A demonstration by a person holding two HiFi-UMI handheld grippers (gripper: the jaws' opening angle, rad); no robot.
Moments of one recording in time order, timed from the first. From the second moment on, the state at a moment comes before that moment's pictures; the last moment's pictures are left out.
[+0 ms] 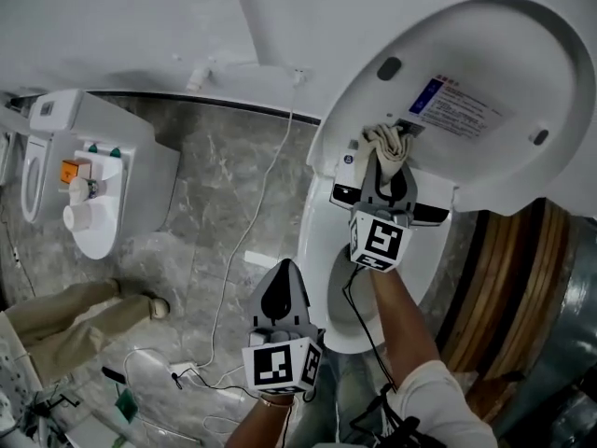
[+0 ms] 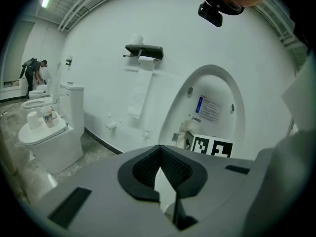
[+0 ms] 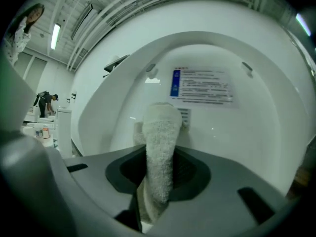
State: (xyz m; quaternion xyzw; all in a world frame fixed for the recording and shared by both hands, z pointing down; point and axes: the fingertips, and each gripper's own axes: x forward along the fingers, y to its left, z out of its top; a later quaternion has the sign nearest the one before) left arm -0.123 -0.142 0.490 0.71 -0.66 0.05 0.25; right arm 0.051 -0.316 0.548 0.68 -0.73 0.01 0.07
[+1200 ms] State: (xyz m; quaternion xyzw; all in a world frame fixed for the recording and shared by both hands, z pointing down) left arm -0.043 -0.154 0.443 0.77 -0.60 0.03 0.21; right arm 0.047 -0.147 0.579 0.55 -0.80 0.19 0.14
